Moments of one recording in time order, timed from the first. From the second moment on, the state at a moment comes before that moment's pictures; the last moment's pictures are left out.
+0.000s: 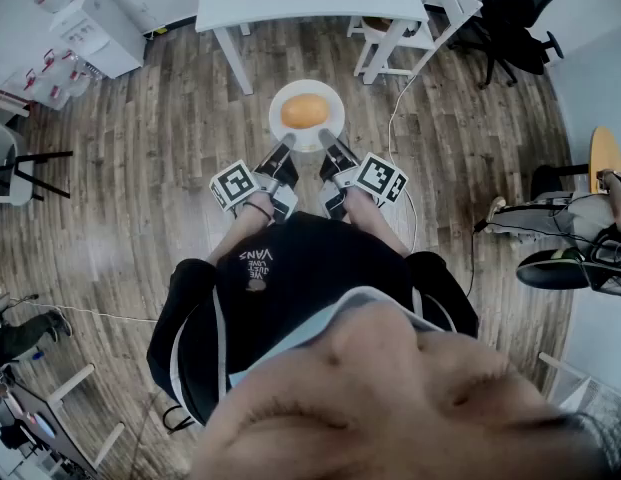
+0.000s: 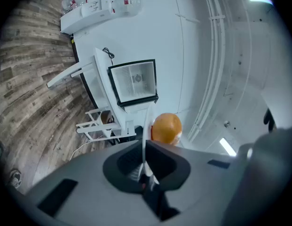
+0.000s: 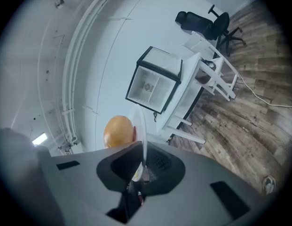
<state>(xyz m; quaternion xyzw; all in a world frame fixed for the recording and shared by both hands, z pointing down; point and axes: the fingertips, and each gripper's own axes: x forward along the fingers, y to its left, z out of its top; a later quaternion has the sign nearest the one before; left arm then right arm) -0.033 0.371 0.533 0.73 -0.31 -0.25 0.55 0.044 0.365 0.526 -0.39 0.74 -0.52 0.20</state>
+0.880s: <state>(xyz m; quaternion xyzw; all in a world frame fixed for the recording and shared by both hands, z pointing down) 0.000 0.359 0.532 0.72 -0.32 -0.29 0.55 0.076 0.346 0.523 -0.34 0.75 -0.53 0.20</state>
